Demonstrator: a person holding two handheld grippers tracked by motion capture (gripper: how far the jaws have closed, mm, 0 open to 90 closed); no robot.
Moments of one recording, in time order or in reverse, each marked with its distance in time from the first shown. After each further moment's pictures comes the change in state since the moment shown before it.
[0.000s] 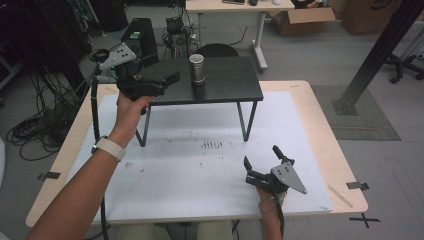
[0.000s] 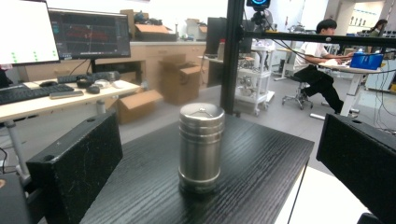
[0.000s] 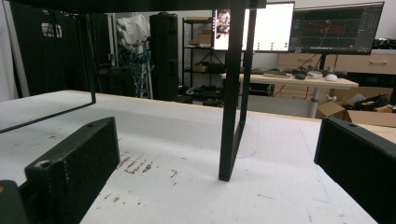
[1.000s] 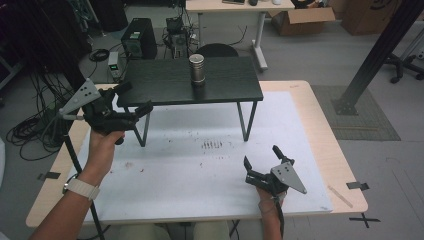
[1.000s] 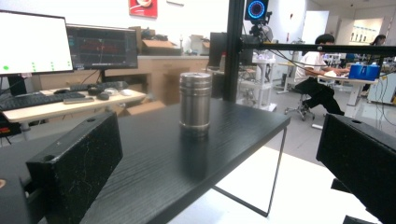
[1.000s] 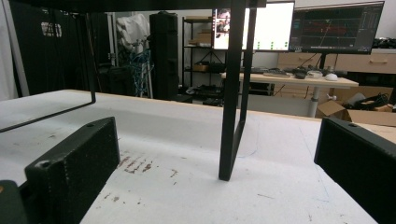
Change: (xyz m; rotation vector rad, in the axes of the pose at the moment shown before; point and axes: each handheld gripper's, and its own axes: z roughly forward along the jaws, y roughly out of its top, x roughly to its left) left arm -0.014 -0.046 -0.088 -0.086 0.019 0.001; right arm 0.000 0.000 0.000 0.003 -0.001 -0.001
